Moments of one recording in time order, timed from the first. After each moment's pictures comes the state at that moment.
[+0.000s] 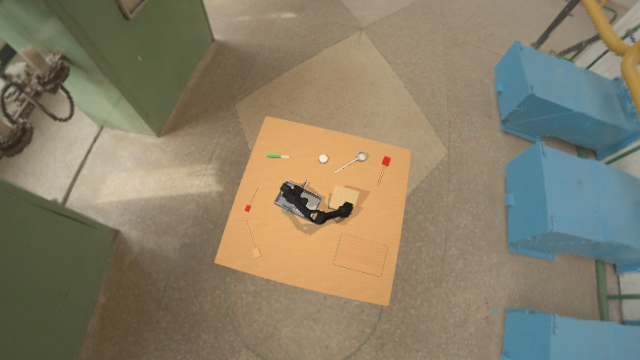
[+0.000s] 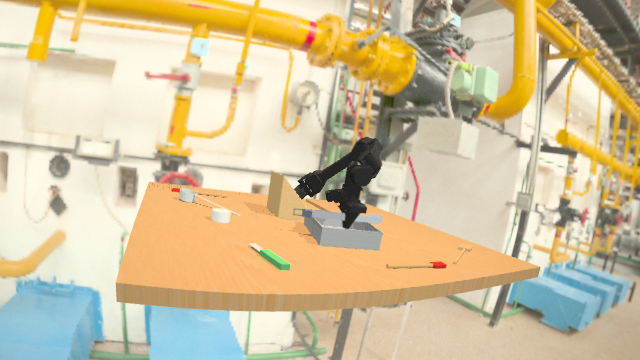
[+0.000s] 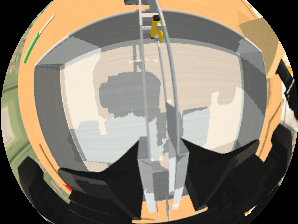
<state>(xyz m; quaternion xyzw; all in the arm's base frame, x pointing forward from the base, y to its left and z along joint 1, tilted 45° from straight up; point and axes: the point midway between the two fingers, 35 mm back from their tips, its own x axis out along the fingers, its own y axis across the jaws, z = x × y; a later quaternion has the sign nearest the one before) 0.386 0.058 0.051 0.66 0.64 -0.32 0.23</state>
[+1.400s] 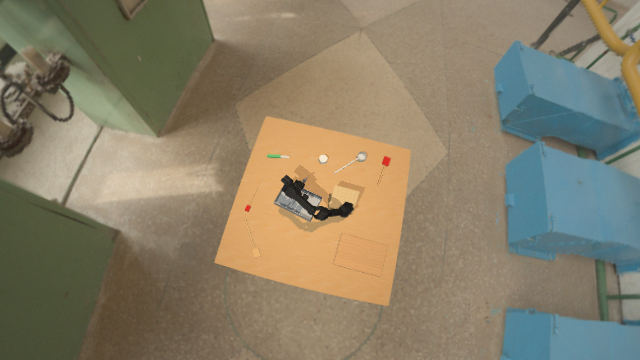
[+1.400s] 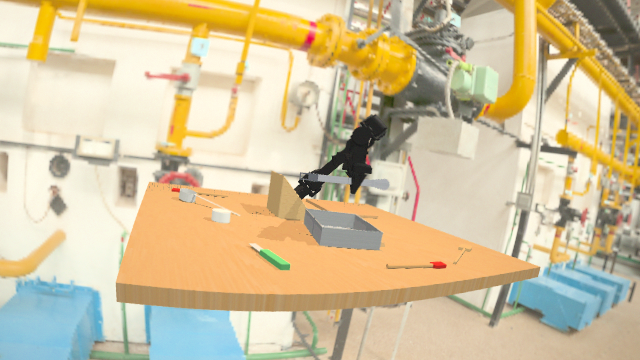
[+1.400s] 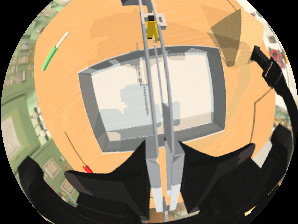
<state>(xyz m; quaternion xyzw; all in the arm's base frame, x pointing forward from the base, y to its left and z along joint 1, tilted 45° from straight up) 0.384 -0.022 0.140 0.69 0.61 -0.34 0.20</state>
